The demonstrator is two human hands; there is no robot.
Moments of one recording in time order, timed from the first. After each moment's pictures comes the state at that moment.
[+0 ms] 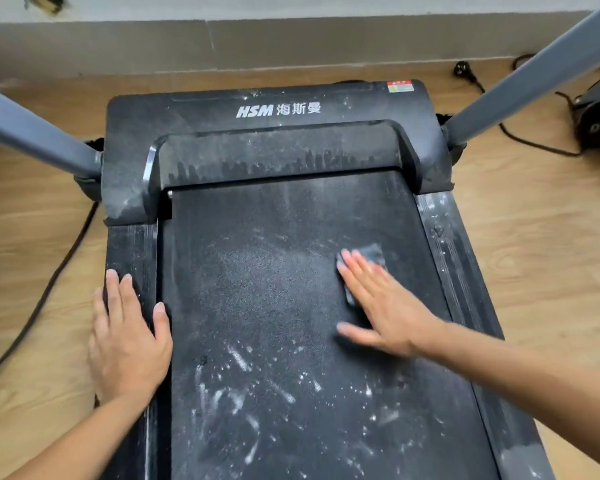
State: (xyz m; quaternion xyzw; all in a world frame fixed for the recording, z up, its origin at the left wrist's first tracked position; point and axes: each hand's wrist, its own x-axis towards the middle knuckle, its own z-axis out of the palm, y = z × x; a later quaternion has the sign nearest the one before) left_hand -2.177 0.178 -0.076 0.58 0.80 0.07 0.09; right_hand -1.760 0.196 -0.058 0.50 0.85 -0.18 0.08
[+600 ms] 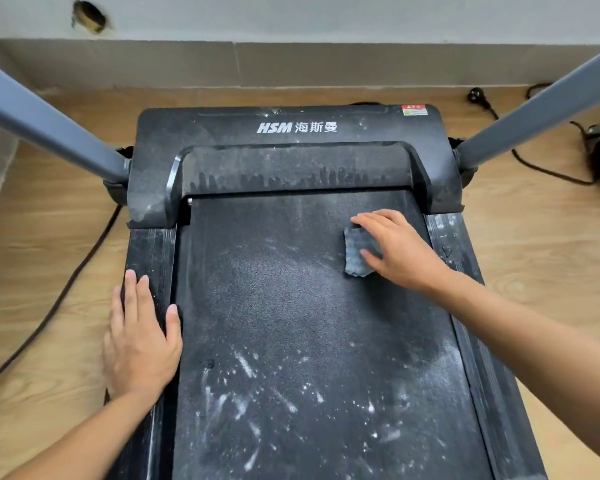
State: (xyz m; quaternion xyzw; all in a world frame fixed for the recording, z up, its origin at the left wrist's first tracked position) left_hand -2.174 0.179 -0.071 0.58 0.81 0.08 0.10; right_hand -1.750 0.301 -0.030 0.57 0.80 -0.16 -0.07
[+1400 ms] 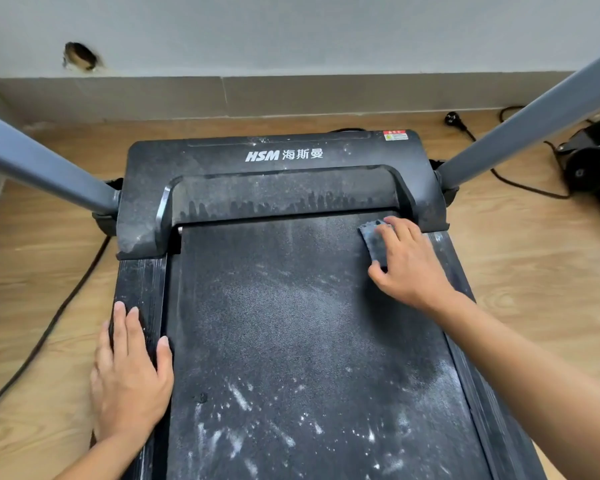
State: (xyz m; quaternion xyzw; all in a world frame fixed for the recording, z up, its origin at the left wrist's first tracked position) left_hand -2.175 0.180 -0.074 0.58 0.81 0.08 0.09; right_hand -1.728 0.303 -0.038 0.67 0.74 -0.05 -0.05
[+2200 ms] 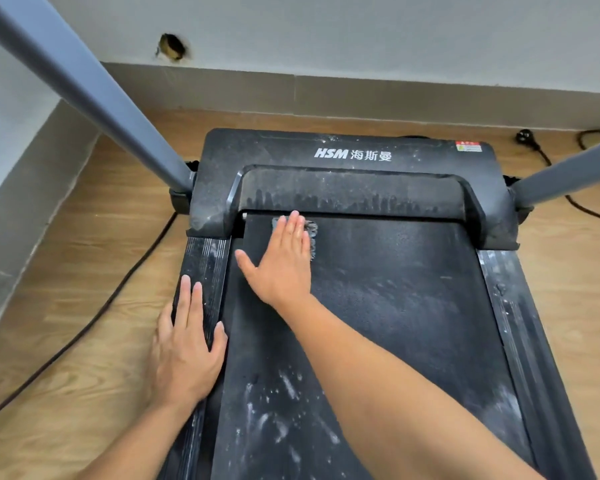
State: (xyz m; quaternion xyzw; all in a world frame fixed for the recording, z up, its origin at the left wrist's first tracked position) left_hand -2.186 0.175 -0.066 0.60 0.79 0.08 0.09; right_hand -2.039 0.320 -0.069 0.66 0.72 -0.20 -0.07
